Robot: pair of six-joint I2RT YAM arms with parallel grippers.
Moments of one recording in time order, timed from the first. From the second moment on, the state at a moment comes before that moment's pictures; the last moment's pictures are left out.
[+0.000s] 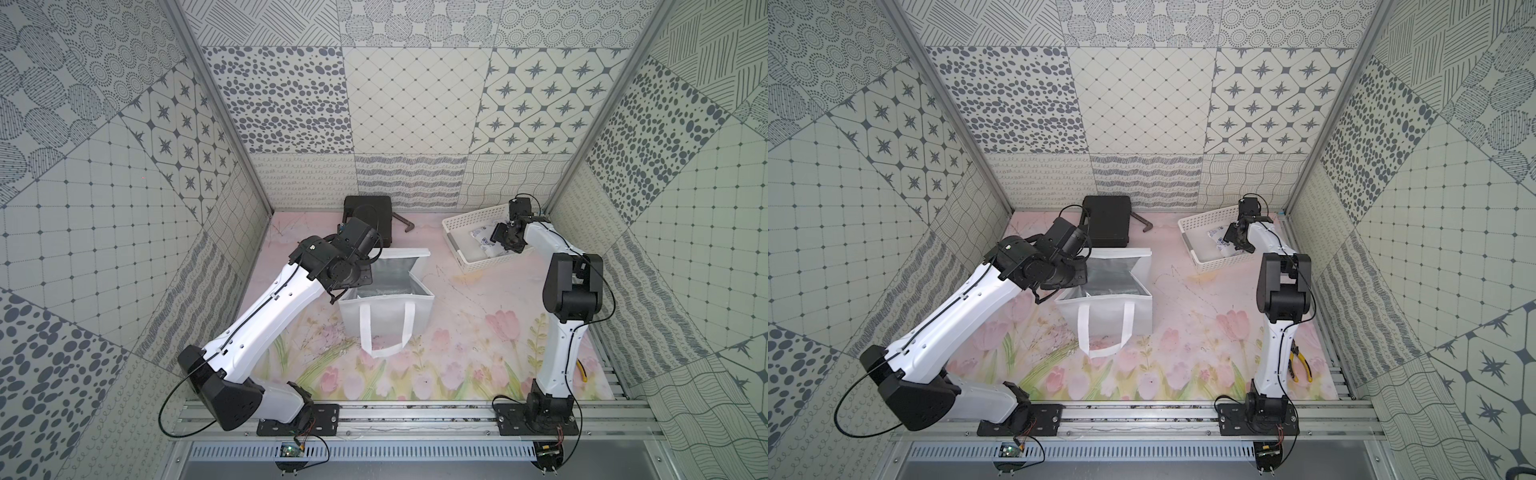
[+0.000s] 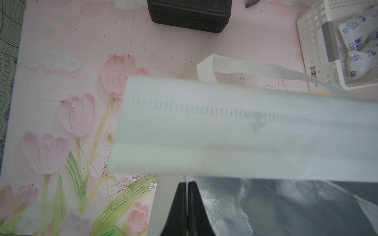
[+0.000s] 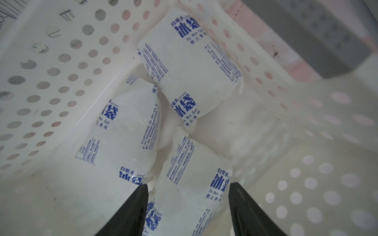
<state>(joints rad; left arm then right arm) -0.60 1.43 1.61 -1.29 -0.28 -0.68 -0.02 2.10 1.68 -0.60 0.08 0.44</state>
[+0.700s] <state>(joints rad) -0.58 1.50 1.66 -1.26 -0.23 -0.62 0.02 1.67 1.18 -0.53 0.03 0.53</state>
